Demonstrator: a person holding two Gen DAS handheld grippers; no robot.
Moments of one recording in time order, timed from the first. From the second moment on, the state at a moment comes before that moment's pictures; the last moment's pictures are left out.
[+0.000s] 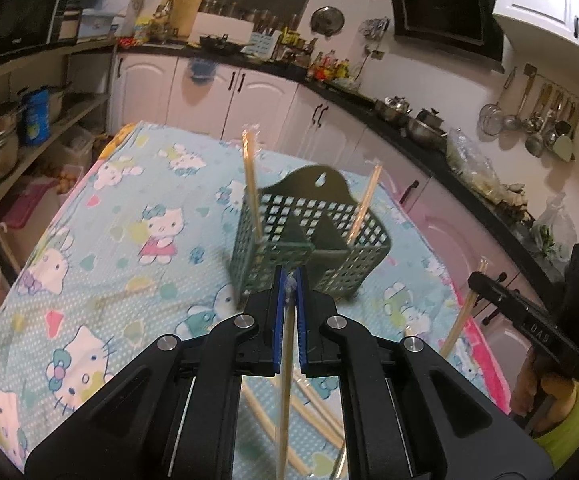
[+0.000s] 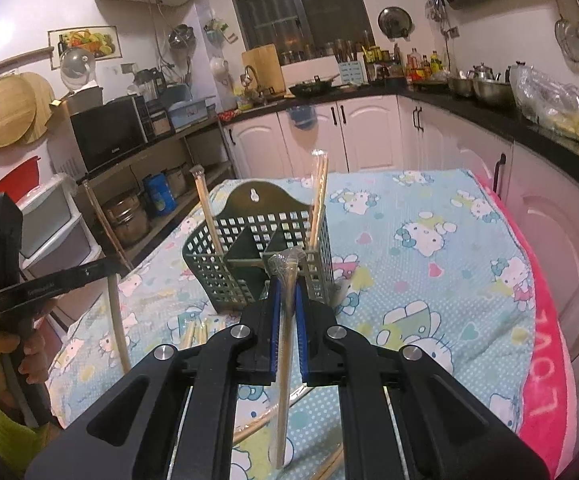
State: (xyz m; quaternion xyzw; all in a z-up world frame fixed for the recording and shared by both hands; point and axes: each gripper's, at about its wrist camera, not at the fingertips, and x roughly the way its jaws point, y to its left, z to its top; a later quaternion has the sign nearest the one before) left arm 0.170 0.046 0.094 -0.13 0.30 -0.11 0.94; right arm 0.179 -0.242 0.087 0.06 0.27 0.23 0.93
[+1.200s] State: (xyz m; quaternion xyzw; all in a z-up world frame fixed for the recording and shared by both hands) left arm 0.215 0.017 0.201 -0.12 0.19 -0.16 0.96; right arm 0.199 -0.222 0.165 0.04 0.17 0.25 0.95
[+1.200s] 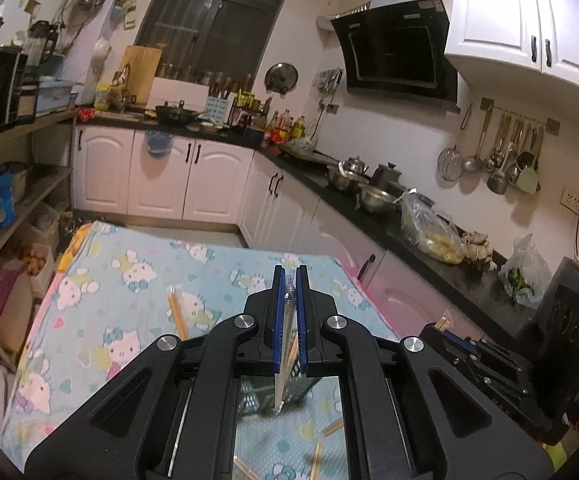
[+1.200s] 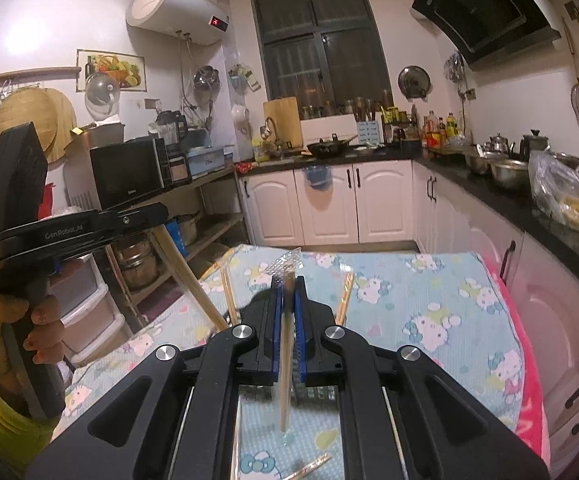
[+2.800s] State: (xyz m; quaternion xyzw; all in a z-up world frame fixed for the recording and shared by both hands) left arm 0.281 0.015 0.129 -0.12 0.24 -0.13 0.95; right arm 0.297 -0.204 0.145 0.06 0.14 0.21 0.97
